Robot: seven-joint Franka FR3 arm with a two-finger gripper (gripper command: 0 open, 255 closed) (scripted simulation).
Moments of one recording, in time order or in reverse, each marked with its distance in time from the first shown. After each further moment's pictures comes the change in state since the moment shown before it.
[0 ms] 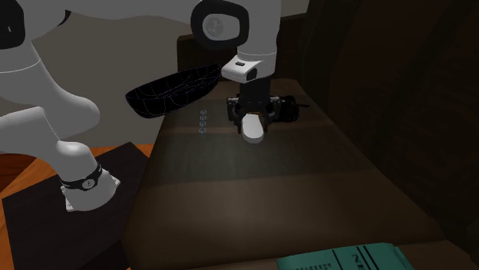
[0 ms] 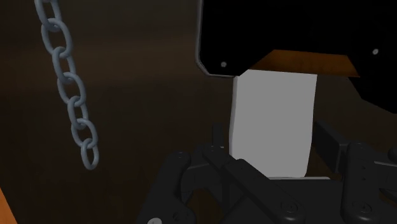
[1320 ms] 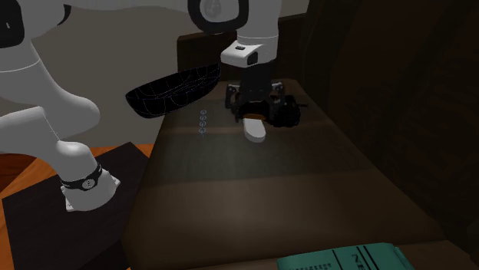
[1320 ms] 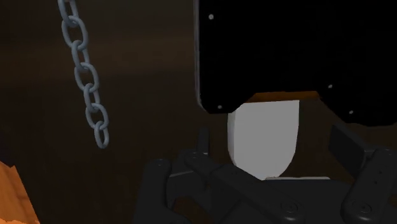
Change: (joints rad) arm -0.001 -0.011 0.004 0.067 0.005 -0.056 -0.009
